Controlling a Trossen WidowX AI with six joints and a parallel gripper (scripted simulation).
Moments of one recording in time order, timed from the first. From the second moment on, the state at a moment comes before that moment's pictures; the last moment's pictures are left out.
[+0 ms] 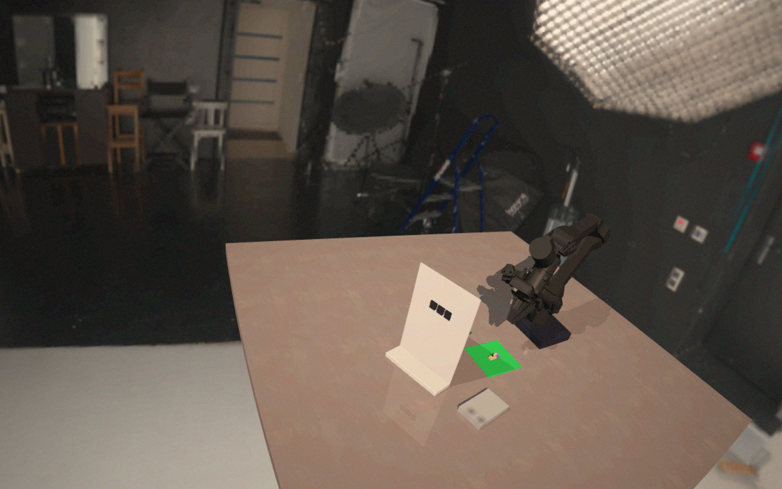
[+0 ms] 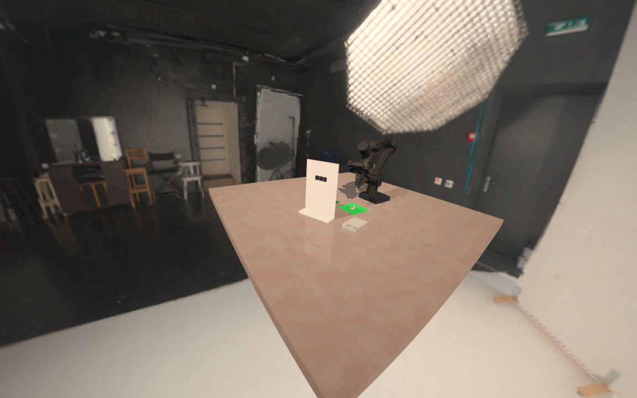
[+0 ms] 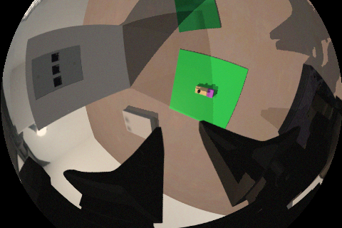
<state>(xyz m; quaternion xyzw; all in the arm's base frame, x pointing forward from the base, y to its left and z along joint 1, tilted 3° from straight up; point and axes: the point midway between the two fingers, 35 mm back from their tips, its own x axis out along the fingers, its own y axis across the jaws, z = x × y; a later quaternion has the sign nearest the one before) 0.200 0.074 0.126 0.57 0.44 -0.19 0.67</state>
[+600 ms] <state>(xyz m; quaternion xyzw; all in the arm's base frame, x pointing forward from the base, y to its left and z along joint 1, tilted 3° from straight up) 0.203 0.073 0.173 0.58 0.43 -0.19 0.67</state>
